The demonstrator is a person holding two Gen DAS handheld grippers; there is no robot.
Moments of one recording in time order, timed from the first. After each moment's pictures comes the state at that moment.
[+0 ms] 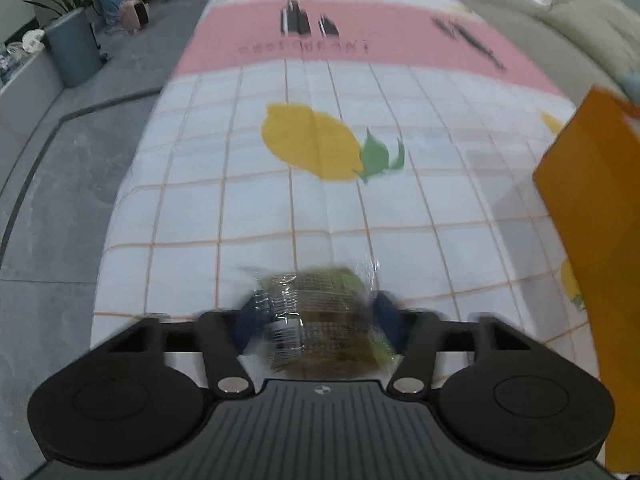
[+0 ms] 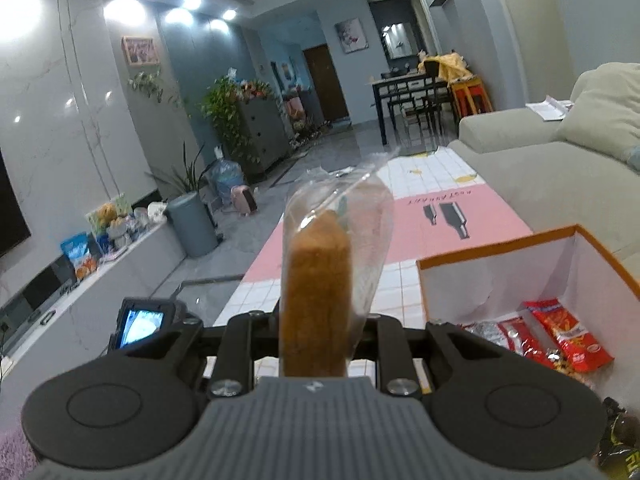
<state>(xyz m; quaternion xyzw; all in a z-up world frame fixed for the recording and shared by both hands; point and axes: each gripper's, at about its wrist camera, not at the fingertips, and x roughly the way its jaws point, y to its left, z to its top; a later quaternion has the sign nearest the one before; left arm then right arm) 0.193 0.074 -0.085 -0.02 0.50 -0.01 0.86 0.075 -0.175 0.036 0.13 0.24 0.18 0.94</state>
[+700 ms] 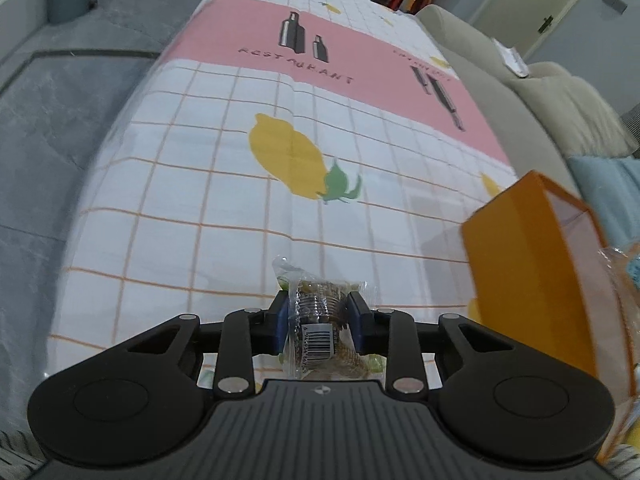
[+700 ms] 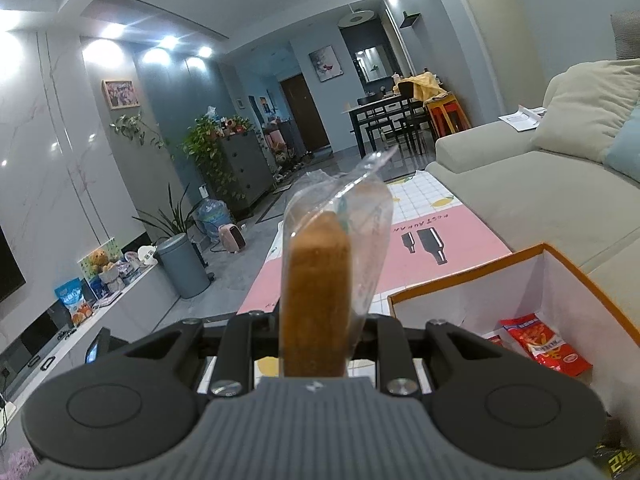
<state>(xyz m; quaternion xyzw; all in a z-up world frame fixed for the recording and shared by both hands) 0.178 0.106 -0.059 -0.18 0.49 -0.08 0.85 0.062 -0.197 0.052 0.17 0.21 0.15 0.95</state>
